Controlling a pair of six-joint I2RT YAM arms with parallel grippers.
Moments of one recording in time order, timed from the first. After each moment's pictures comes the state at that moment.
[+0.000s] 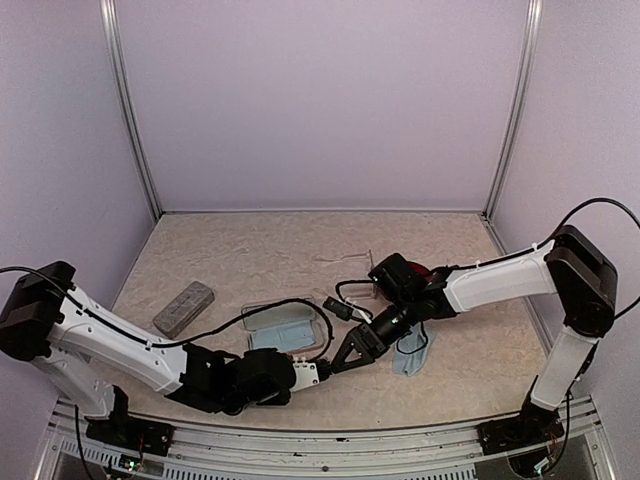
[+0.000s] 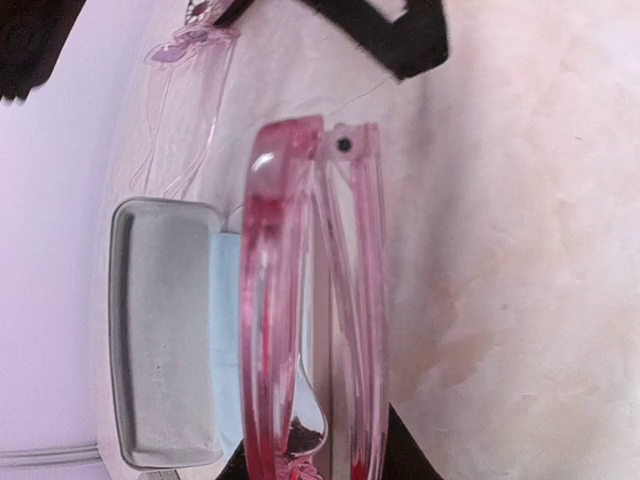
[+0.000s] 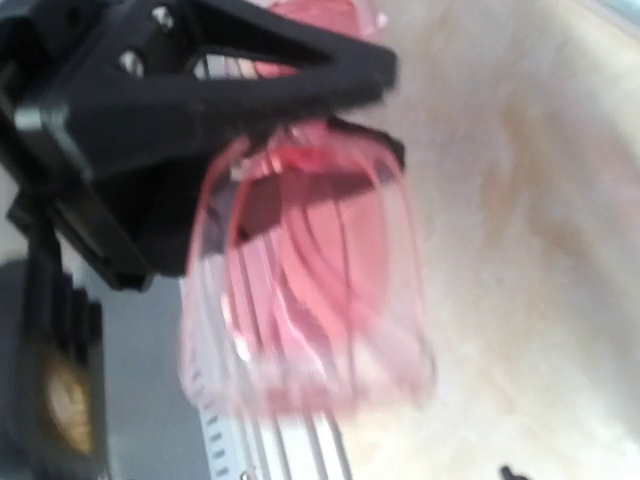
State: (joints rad) left arm -1.38 1.58 0.69 0.01 -0.66 0.38; right arm 0.85 1.75 0.96 -0.17 -0.94 0.26
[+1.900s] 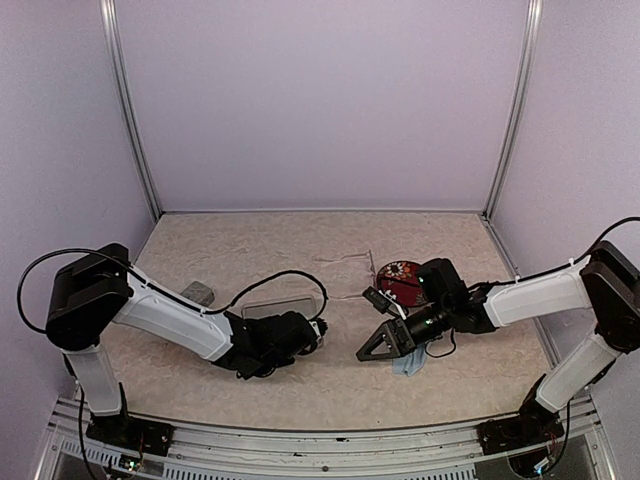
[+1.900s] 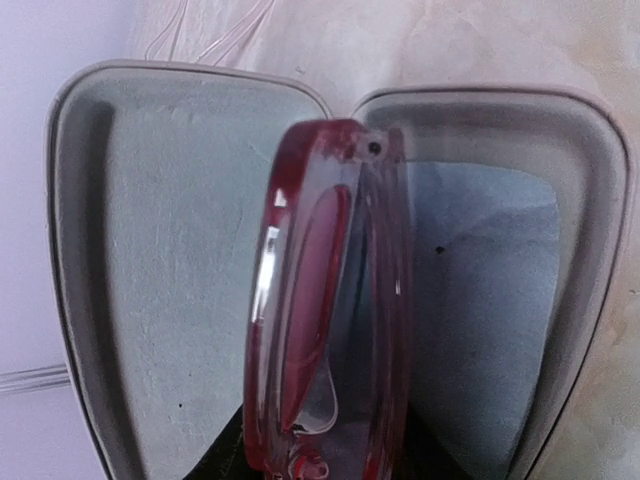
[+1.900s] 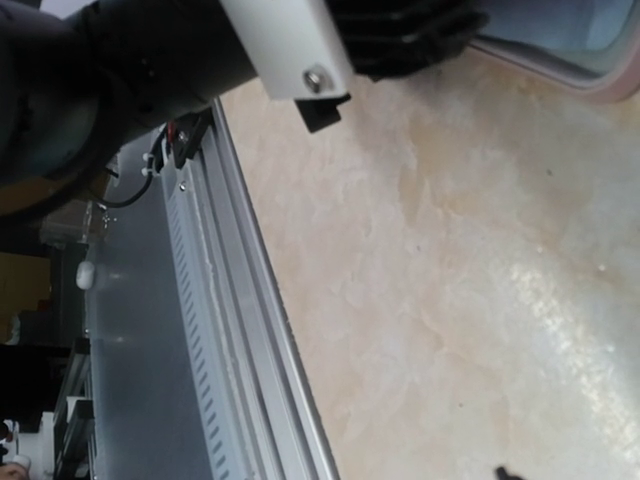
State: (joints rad) left arm -1.14 1.86 0.90 -0.08 -0.76 0.36; right arm 0.72 1.54 0.65 0.13 -0.93 0.45
